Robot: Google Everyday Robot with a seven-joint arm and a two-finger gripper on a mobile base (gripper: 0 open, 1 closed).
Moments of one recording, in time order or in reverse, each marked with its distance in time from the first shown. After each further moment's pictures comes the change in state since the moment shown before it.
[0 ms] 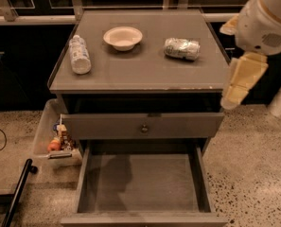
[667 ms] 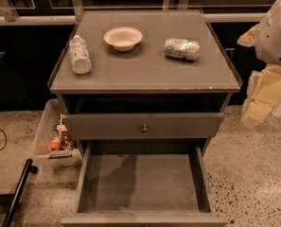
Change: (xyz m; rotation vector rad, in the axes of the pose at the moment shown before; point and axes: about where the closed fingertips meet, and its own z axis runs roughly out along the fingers) arm 0.024 0.037 -0.018 -0.043 0.063 0.044
